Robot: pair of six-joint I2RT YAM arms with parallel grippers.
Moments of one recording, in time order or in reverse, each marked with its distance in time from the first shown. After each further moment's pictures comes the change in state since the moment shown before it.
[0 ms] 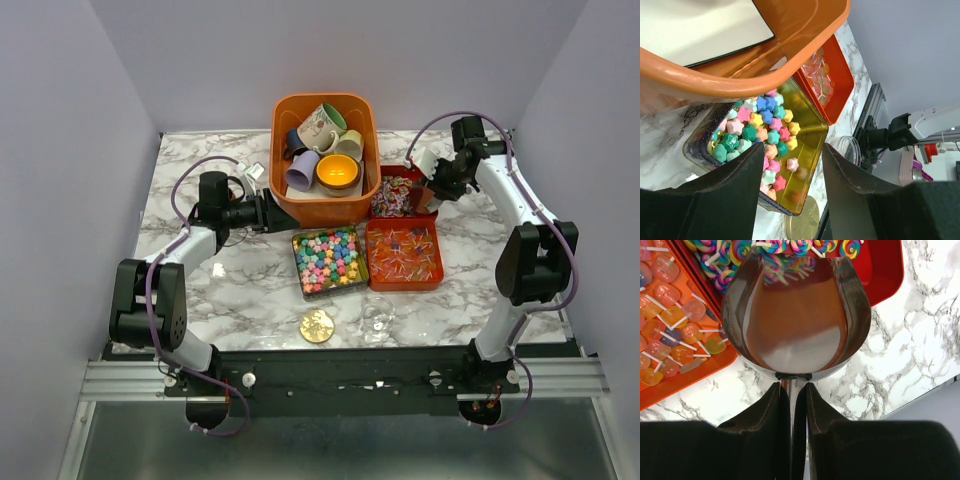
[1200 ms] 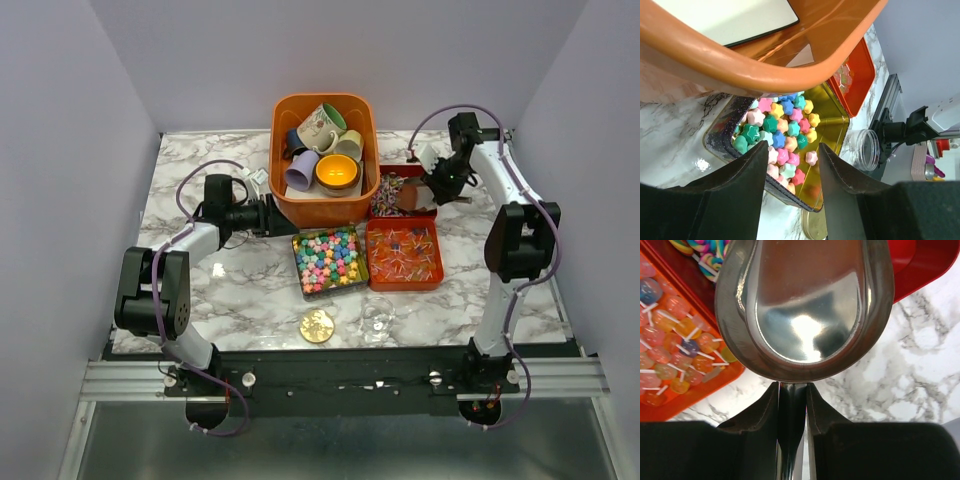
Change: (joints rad) left arm 0.000 0.079 0.024 -0.083 -0.020 0.113; right arm -0.032 0.227 0.245 -0.190 -0.021 0.127
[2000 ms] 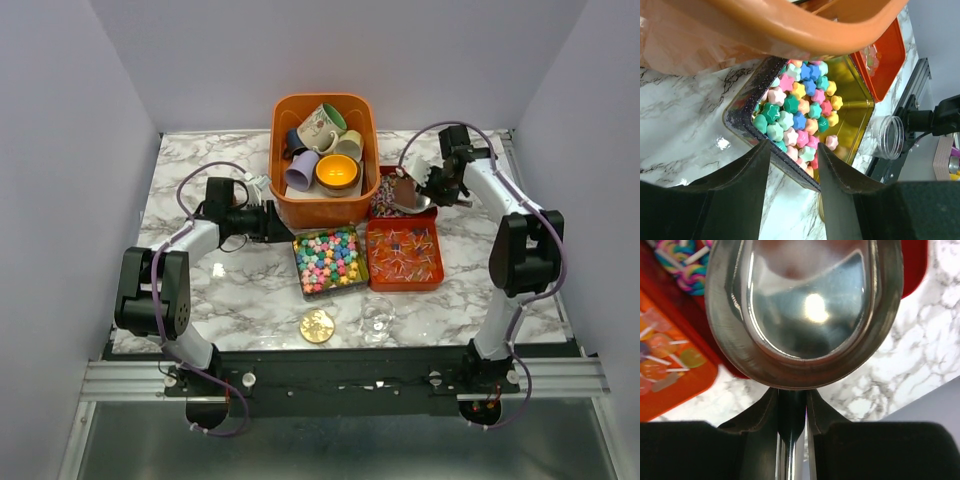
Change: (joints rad) left arm 0.000 0.000 0.023 -0.171 -0.066 0.159; right arm 0.058 -0.165 -0.319 0.293 0.133 -0.099
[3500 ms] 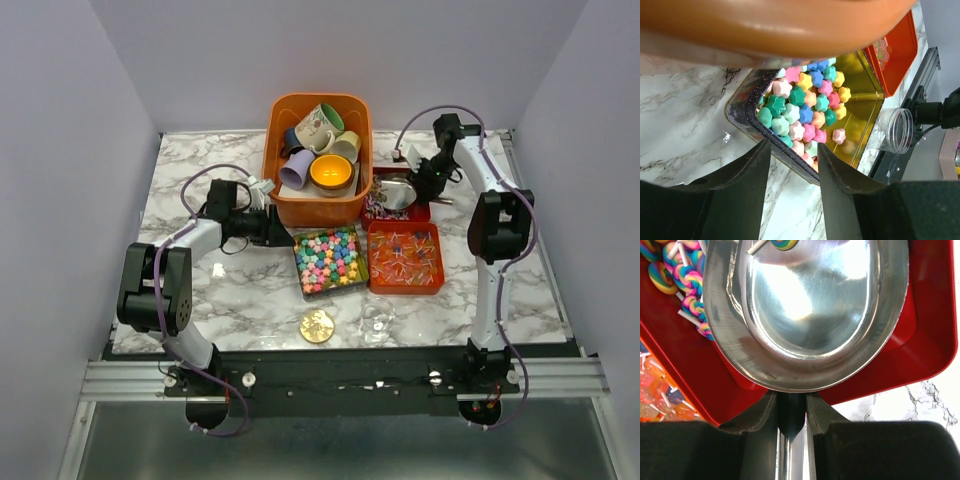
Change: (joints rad) left arm -0.016 0.028 0.013 -0.069 -0.013 0.074; right arm -0.035 0.395 0.530 -0.345 -0.298 0.032
